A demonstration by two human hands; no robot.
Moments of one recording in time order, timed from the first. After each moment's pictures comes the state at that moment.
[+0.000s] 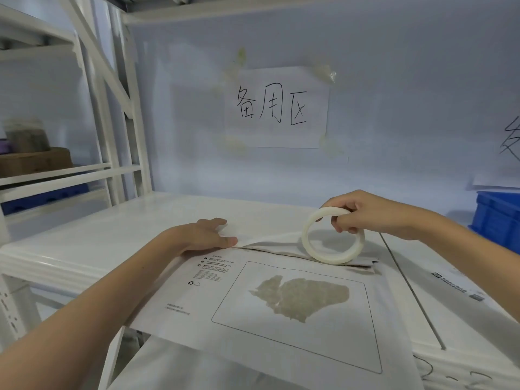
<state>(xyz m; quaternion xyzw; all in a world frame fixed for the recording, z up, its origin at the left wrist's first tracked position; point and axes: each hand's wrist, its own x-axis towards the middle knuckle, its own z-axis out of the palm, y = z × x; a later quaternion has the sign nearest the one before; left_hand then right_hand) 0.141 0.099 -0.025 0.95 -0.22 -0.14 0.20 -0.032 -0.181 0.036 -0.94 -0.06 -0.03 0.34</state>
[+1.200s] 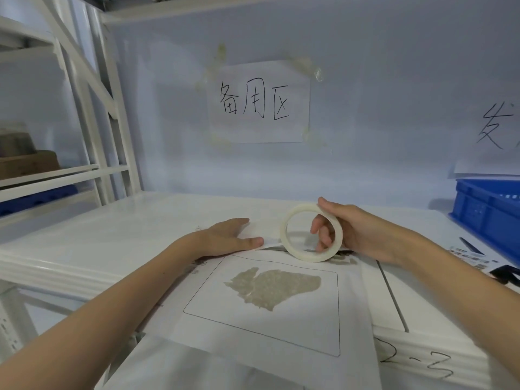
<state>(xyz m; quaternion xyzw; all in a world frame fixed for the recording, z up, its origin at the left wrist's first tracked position) 0.104 0.042 -0.036 0.91 -0.32 -0.13 0.23 -0.051 -0.193 -0.004 -0.79 -0.02 0.01 0.62</state>
